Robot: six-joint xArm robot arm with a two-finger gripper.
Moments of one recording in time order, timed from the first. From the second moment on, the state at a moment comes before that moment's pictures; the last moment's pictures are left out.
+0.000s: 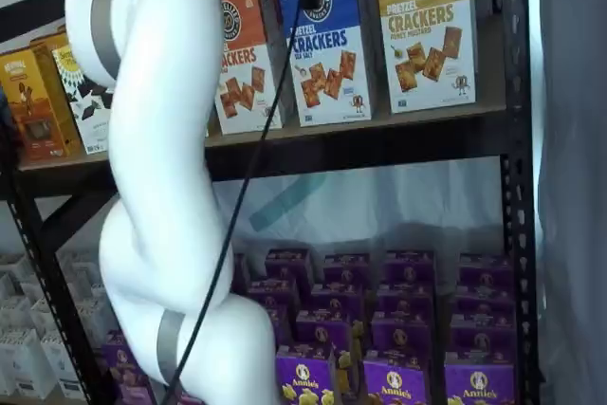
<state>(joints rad) -0.24 -0.11 -1.80 0.22 1.75 -1.74</state>
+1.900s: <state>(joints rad) -0.24 -0.13 -1.82 0.22 1.81 -1.73</state>
